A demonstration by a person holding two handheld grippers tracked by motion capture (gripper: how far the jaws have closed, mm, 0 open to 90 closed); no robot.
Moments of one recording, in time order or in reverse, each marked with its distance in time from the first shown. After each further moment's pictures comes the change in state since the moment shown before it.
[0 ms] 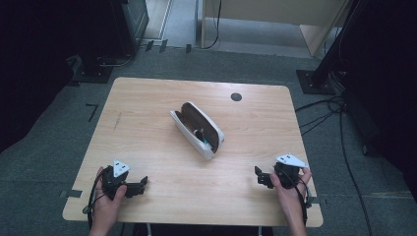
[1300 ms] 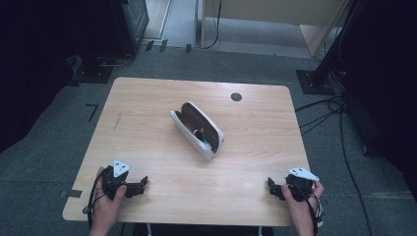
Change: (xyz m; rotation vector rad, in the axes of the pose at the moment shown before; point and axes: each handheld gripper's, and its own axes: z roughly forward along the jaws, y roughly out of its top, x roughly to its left) left arm 0.000 0.000 0.000 0.000 0.000 0.001; right arm -0.030 -0.043 -0.010 0.068 -0.100 0.033
